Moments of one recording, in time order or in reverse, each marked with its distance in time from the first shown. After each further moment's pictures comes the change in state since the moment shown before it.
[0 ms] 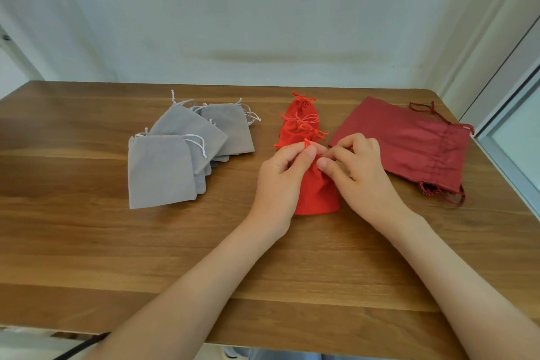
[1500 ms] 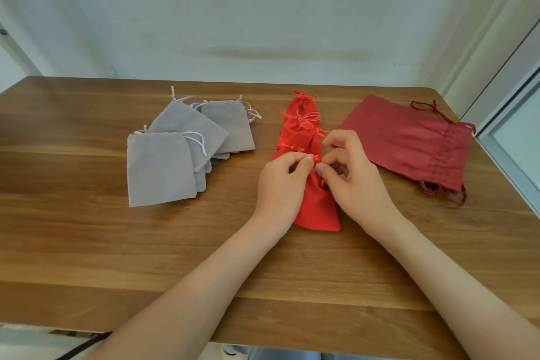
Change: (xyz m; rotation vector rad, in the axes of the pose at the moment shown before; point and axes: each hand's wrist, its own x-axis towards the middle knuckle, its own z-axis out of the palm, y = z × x) left_hand 0.006 -0.019 -0.002 0.323 0.092 -0.084; right_hand -0.009 -0.013 0.006 0.343 -0.040 0.097
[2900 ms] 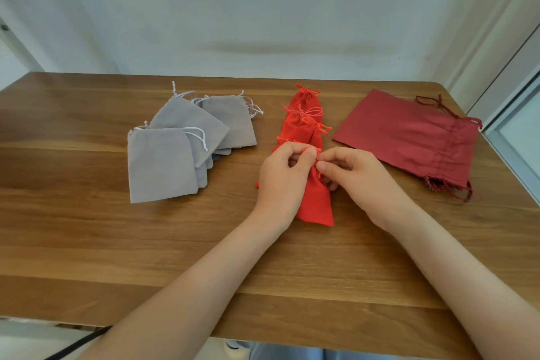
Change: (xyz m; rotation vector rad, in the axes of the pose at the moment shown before) left_hand 0.003 -0.002 0.002 -0.148 0.030 0.012; right_hand 0.007 -0.002 -0.005 0.195 -0.159 0.299
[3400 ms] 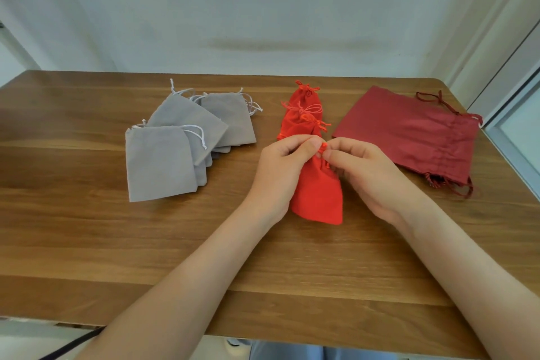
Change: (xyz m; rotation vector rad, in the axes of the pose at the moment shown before) left_hand 0.003 0.015 -0.008 -0.288 -0.201 -0.117; right_hand 0.001 -0.003 -0.008 0.299 -0.104 0.026
